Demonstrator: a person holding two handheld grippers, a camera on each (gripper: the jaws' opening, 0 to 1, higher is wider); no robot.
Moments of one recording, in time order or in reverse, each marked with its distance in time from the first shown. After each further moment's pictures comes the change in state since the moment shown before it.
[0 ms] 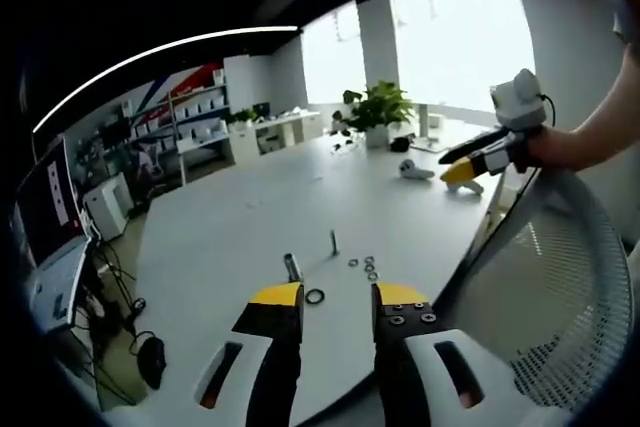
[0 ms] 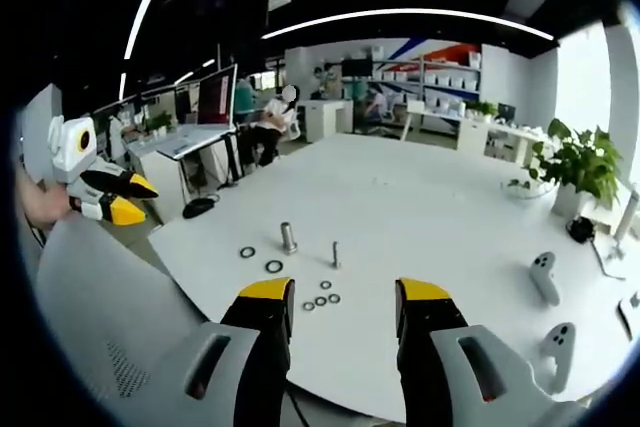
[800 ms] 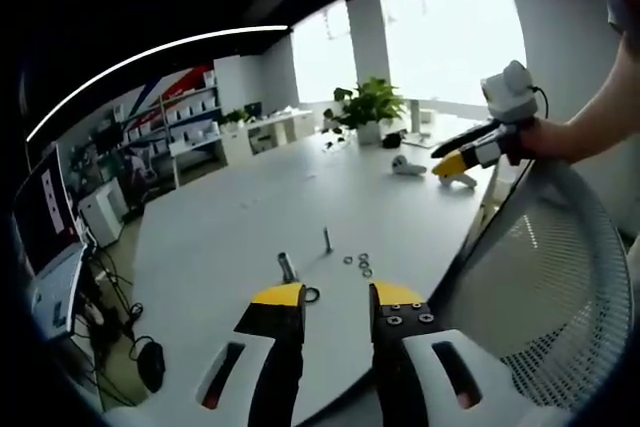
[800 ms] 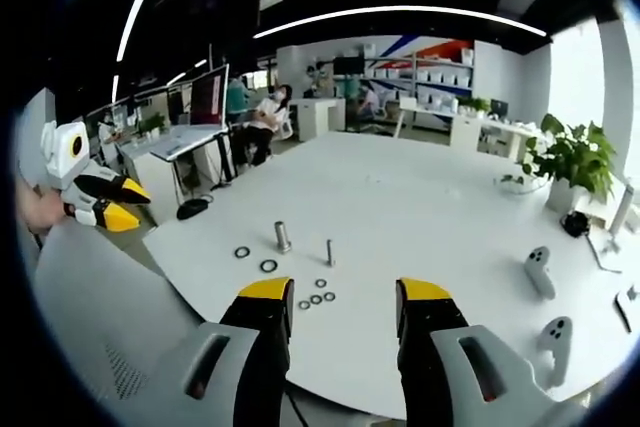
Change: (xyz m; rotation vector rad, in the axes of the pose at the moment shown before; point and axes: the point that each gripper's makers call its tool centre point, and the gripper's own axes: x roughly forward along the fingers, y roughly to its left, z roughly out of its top) left arm 0.000 -0.006 -0.002 0.026 0.009 -0.032; right arm -0.001 -0.004 0.000 0.008 0.002 -0.034
